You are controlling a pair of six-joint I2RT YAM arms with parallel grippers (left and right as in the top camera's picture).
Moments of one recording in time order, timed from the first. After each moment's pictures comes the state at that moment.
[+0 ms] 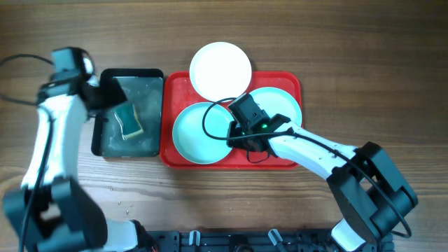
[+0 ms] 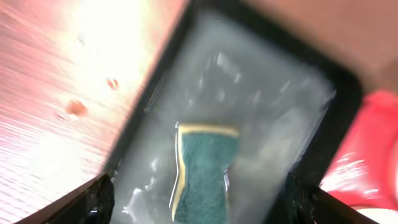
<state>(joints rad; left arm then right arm) 0.26 1.59 1.22 -0.77 0.04 -0.25 0.68 1.78 0.96 -0.37 -0.12 0.84</state>
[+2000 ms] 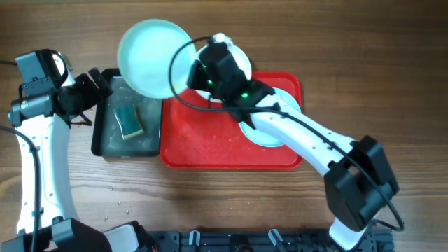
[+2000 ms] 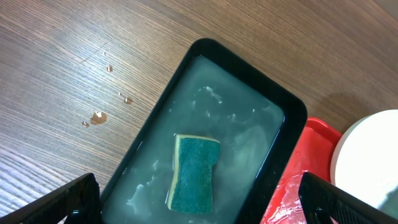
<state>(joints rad) 0.33 1.44 1.24 -0.81 0.11 -0.26 0.73 1.89 1.45 -0.15 0.04 0.83</state>
